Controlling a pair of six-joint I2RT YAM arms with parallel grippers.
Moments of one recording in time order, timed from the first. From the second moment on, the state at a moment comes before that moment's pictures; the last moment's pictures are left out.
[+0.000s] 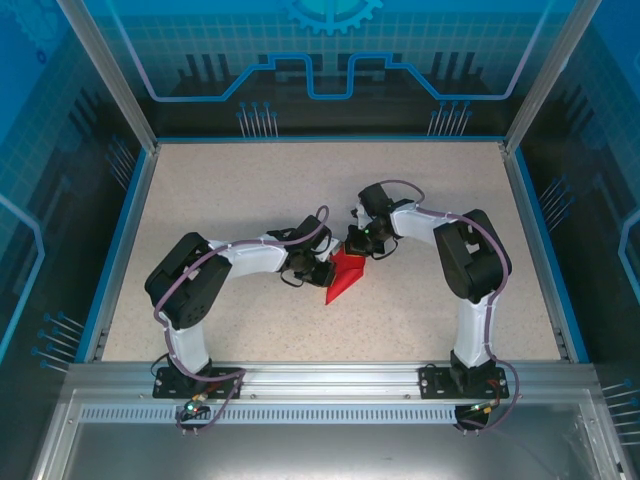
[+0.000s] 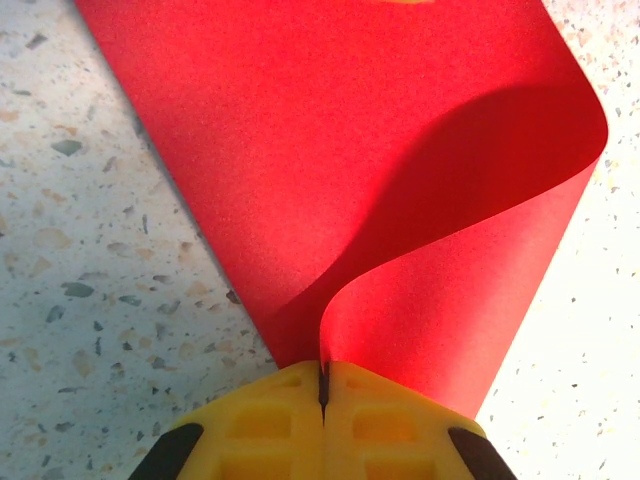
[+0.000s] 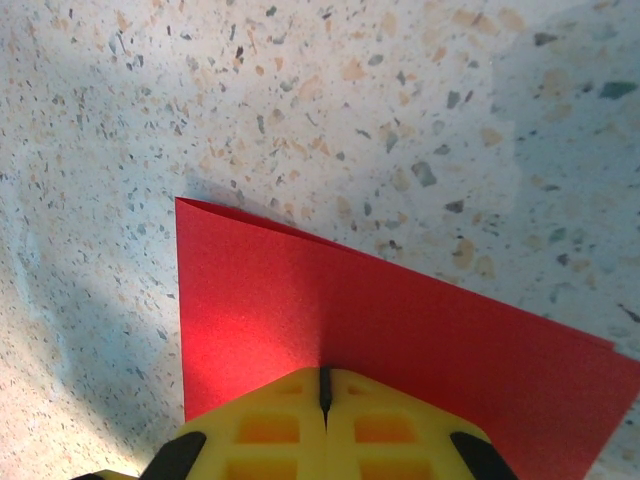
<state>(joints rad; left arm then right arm) -0.66 1.84 1.04 -0.36 0.30 -0.32 0.45 1.99 1.25 -0.52 -0.41 0.48</state>
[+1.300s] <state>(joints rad) -0.66 1.83 1.04 -0.37 0.27 -0.32 0.44 2.00 1.25 -0.50 -0.43 0.48</state>
